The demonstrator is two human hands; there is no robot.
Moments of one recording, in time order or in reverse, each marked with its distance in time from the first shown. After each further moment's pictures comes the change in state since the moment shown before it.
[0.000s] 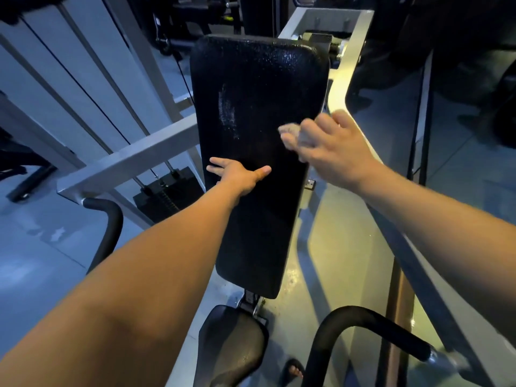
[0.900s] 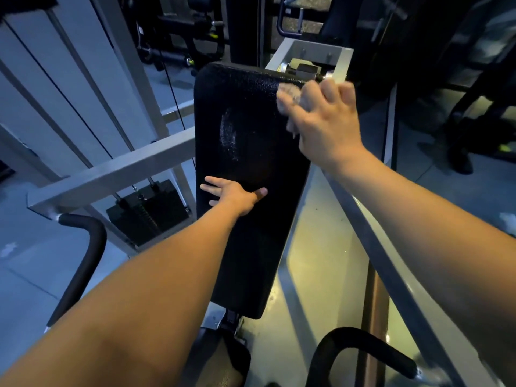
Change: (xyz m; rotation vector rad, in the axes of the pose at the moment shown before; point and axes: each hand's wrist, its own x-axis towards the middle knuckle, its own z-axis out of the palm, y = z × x) left_hand 0.008 0.002 -0.001 -0.031 -0.044 -0.061; right_hand 0.084 0.032 -0.008 -0.154 -0.043 0.301
